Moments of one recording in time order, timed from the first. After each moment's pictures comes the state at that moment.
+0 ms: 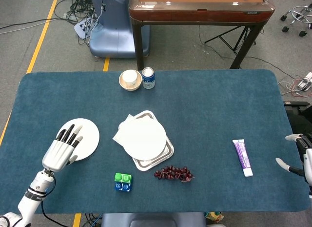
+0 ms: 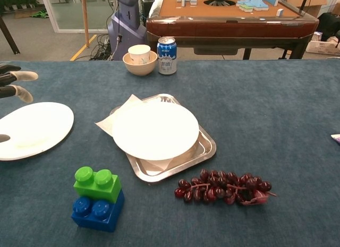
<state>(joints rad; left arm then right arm) -0.39 -1.50 0.02 -1.09 1.65 1.46 0.30 0.02 -1.06 0.12 -1.63 -1.42 1.54 0.04</state>
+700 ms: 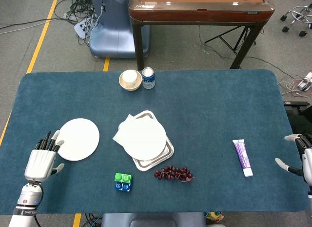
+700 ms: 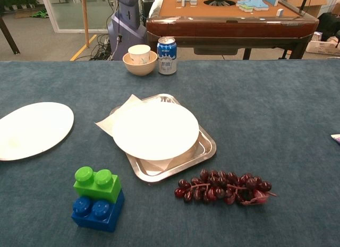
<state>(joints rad) -0.24 -1.34 -0.01 -1.51 1.45 1.46 0.48 0.02 -1.07 0.12 -1.63 -1.42 1.53 0.01</state>
